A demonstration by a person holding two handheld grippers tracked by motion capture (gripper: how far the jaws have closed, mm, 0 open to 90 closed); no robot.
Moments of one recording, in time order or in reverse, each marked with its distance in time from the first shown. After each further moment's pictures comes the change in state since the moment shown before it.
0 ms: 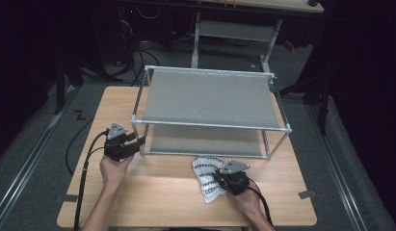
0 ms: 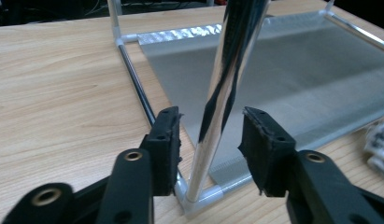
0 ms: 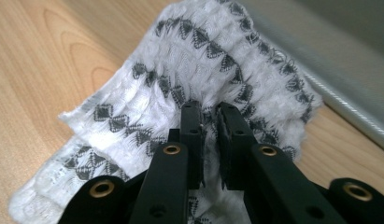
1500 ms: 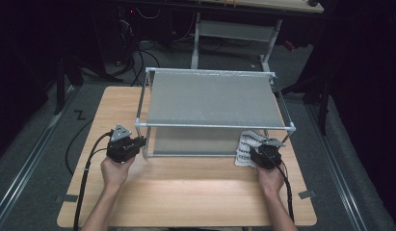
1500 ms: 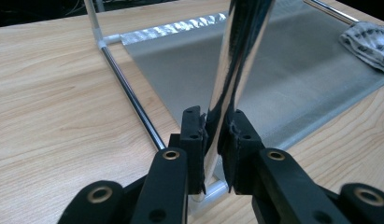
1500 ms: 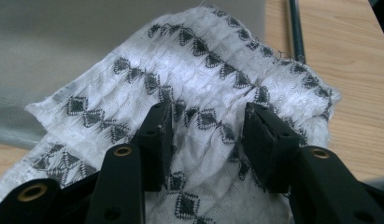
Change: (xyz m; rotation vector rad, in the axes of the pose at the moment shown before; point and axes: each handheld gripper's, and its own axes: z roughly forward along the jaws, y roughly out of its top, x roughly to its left) left arm -0.010 -0.001 -0.001 0.025 -0.055 0.044; right arm -0.123 -0.022 -0.010 0.023 -0.480 0.387
